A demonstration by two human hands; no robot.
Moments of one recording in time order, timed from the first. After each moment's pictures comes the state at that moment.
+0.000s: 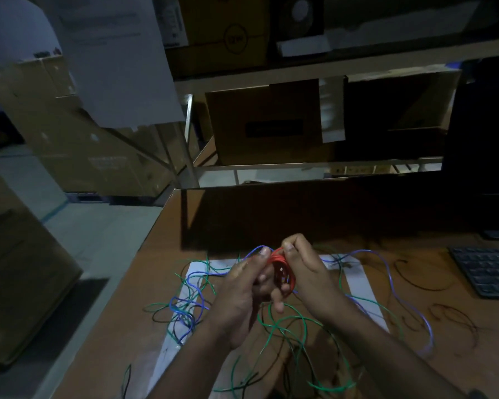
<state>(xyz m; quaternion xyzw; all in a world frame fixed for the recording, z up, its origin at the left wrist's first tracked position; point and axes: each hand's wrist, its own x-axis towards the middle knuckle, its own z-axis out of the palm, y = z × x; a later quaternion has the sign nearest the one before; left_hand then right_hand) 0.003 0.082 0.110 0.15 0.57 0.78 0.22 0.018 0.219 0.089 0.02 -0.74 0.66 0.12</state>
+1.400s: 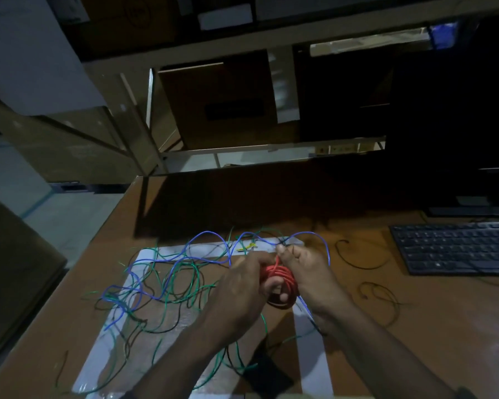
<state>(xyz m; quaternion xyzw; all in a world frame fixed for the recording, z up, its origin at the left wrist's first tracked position) 0.030 0.190 0.051 0.35 0.87 0.34 -0.03 0.073 0.343 0.059 -0.11 -0.62 0.78 0.05</state>
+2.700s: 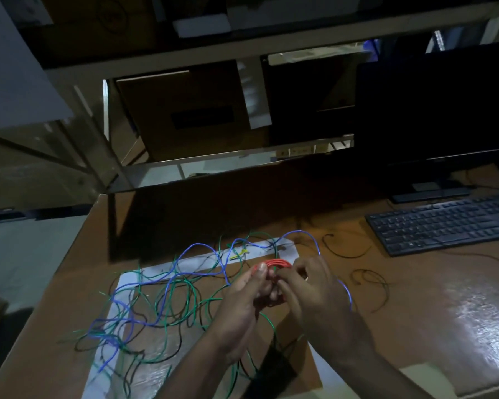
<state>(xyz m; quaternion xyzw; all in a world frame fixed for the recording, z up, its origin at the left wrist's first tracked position) 0.029 0.182 0.049 0.15 0.55 0.76 0.31 0.102 0.315 0.030 -0.05 -0.92 0.13 0.36</state>
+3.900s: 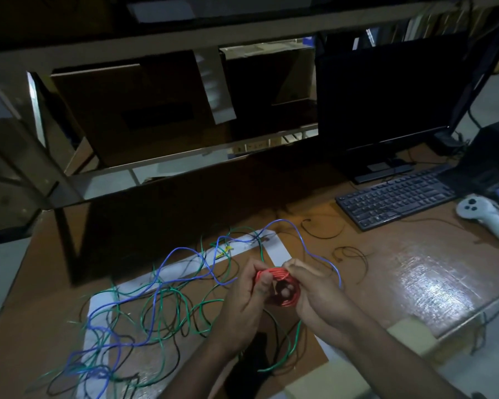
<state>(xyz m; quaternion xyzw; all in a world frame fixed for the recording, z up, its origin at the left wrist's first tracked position) 0.005 0.160 0.022 0.42 0.67 0.58 0.18 0.099 0.282 0.039 -0.22 -0.45 0.85 0.17</state>
